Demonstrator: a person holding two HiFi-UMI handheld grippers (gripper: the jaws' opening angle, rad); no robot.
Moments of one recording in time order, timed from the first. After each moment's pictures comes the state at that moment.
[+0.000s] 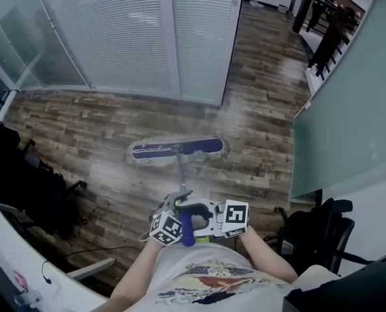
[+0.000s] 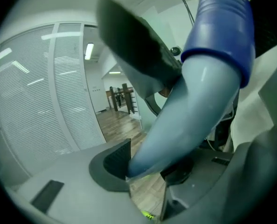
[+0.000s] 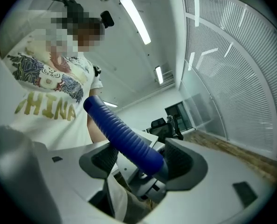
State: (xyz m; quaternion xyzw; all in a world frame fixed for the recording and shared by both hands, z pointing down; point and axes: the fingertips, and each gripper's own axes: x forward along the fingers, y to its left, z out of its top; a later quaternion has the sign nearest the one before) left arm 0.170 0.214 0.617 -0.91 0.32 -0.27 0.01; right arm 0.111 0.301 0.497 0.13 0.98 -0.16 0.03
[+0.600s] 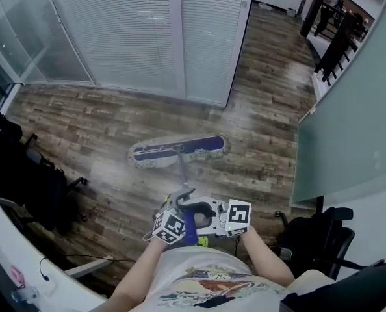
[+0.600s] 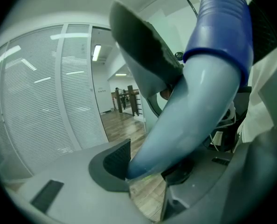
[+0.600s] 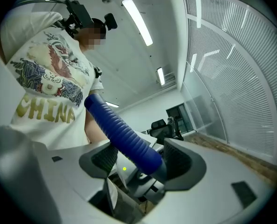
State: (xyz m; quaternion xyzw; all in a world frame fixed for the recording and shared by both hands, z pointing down) left arm 0.166 0.185 0.618 -0.90 0.35 -0.25 -0.01; right arm 0.111 0.275 0.501 0.14 0.98 -0.15 0.04
